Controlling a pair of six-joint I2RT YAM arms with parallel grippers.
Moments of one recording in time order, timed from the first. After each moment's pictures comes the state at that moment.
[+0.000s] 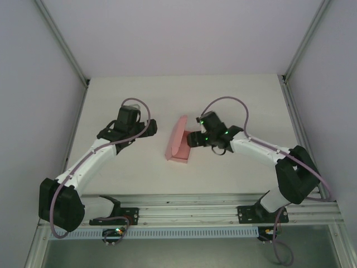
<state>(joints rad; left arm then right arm) -0.45 1.25 0.93 -0.47 -0.10 -0.46 0.55 1.53 1.00 -0.36 -0.07 0.34</state>
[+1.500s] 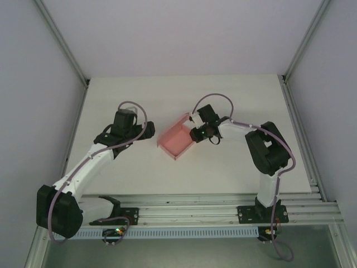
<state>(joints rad) -0.43 1.19 0.87 -0.45 -0.07 -0.46 0.50 1.89 1.15 -0.26 -0.17 0.08</state>
